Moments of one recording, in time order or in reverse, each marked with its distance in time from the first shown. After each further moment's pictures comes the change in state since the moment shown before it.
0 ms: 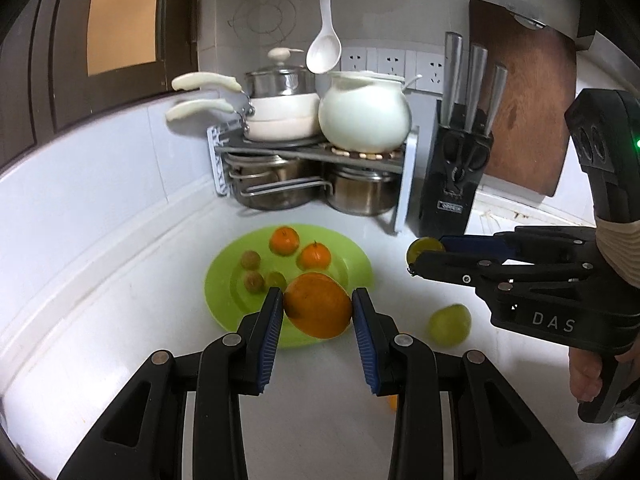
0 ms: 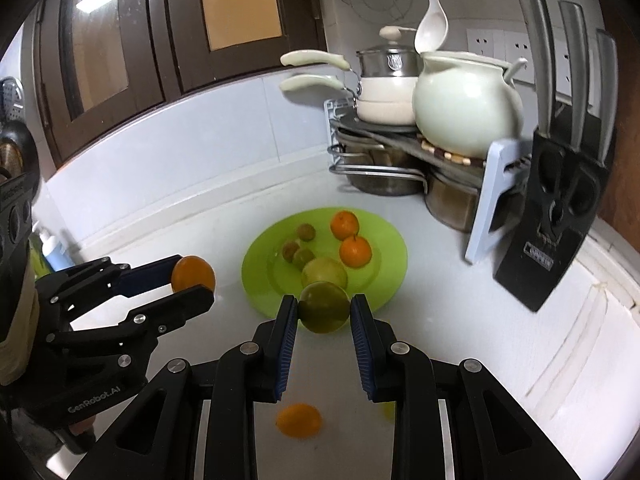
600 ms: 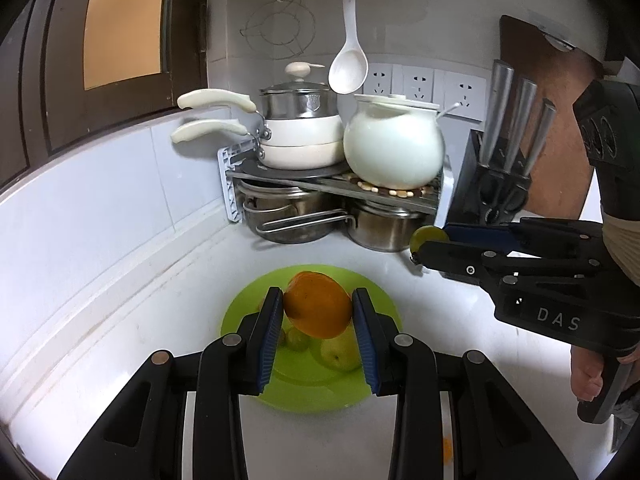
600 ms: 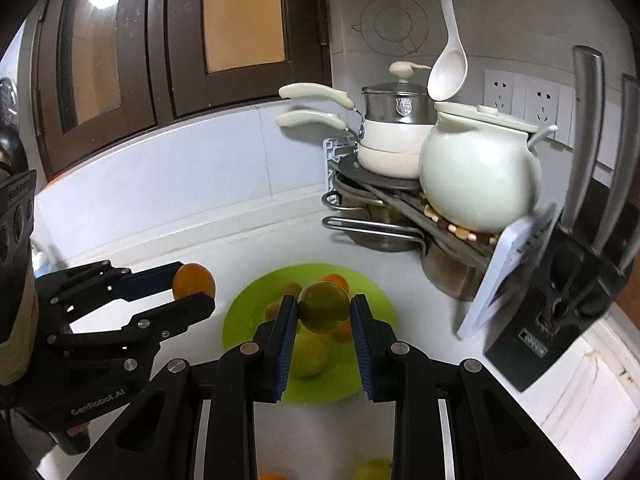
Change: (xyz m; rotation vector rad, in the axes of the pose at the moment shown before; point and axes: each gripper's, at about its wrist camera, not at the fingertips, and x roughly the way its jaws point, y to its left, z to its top) left arm 0.034 0.027 0.047 -0.018 -0.029 0.024; right arm 0.027 -0.008 0.061 -0.057 -0.061 -0.019
